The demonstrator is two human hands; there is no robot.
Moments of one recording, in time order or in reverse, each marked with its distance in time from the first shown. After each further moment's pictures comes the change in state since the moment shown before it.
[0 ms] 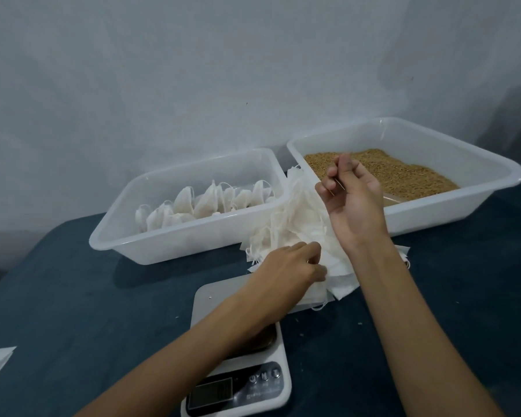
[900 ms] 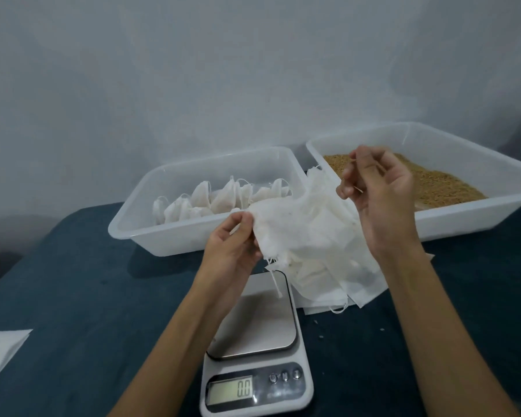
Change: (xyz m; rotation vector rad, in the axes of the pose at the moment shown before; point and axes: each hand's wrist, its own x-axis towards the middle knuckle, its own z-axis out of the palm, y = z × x) left_hand -0.045 -0.040 -0.052 -1.805 0.609 -0.891; right_hand -0.011 -0.005 0.012 -0.390 -0.137 -0.210
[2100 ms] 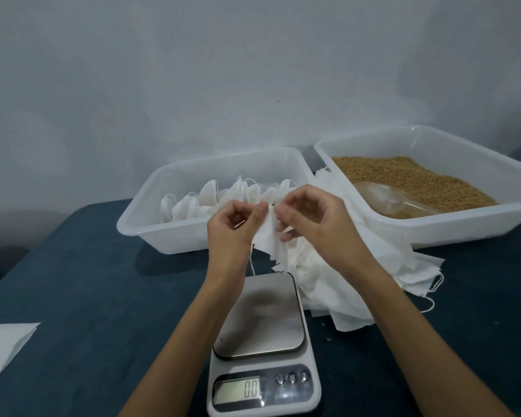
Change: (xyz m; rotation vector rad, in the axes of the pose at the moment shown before) left_hand 0.014 0.004 0.000 0.333 0.238 0.273; right_hand -0.030 0.040 0.037 -0.239 -0.423 0.128
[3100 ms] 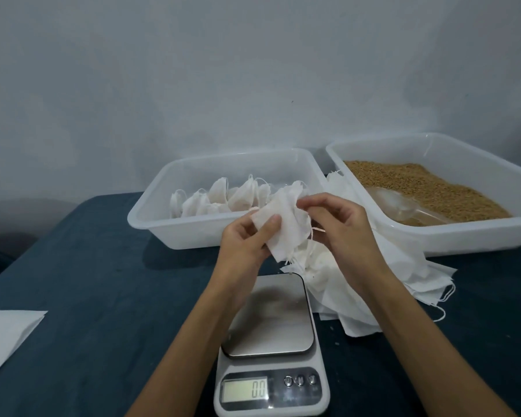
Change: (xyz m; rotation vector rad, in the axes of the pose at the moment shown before) left_hand -0.006 -0.011 -0.014 -0.228 -0.214 -0.190; right_hand -0.003 0.002 0.002 0.081 0.121 0.099
